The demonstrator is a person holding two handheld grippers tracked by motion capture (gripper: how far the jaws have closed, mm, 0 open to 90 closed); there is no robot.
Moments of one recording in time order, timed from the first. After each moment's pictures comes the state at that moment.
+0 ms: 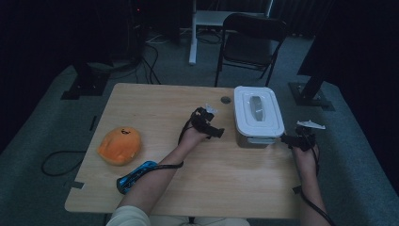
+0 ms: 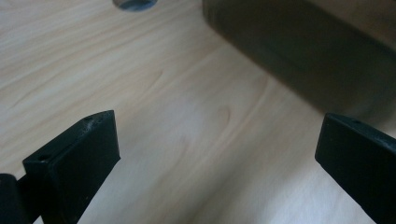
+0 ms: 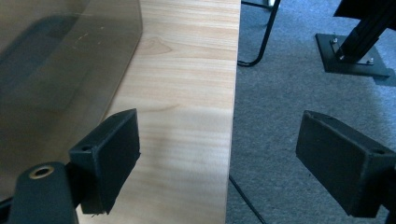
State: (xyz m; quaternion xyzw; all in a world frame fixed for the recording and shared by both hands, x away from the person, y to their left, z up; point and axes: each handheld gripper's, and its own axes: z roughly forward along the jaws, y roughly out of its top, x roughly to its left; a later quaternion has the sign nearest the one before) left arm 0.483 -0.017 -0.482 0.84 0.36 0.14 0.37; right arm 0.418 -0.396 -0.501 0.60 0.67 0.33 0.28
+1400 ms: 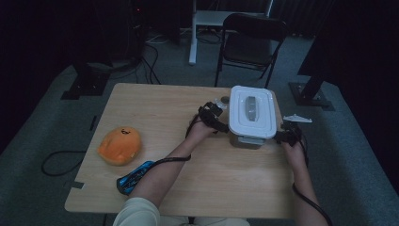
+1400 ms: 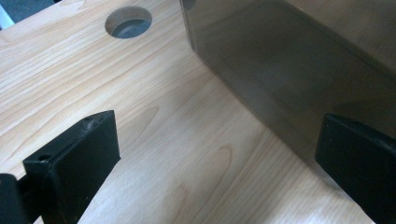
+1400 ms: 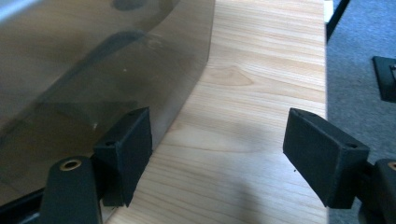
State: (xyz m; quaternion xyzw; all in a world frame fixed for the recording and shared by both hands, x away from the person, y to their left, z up) left arm 0.494 -0.037 -0.473 0.86 0.34 0.16 0.34; right arm 0.436 -0.356 -0.494 0.54 0.71 0.37 0.25
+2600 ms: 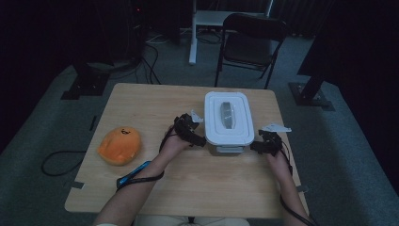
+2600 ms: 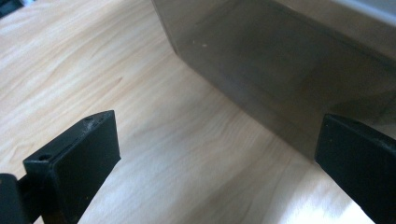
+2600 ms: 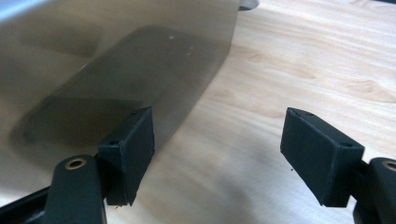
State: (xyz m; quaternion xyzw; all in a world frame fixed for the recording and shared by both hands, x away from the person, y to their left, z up) left arm 0.432 0.048 -0.470 0.86 0.34 0.19 0.33; right arm 0.398 -0.280 -0.497 0.45 0.76 0.41 0.22
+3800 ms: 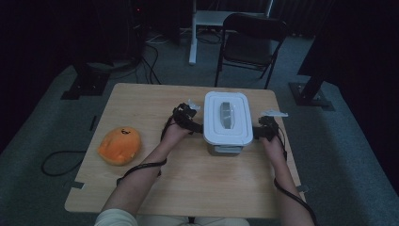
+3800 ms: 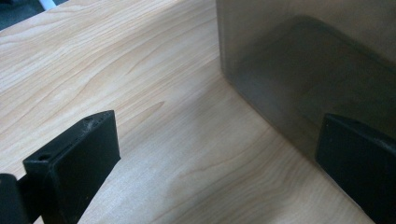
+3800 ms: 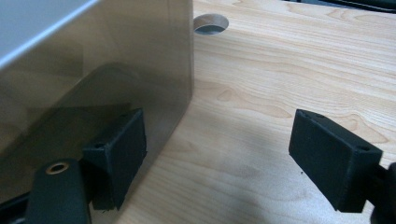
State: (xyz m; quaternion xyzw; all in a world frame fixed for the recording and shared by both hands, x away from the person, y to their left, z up) left arm 0.485 0.048 -0.473 0.85 0.37 0.19 0.33; right arm 0.455 -0.281 -0.491 0.50 0.73 0.41 0.22
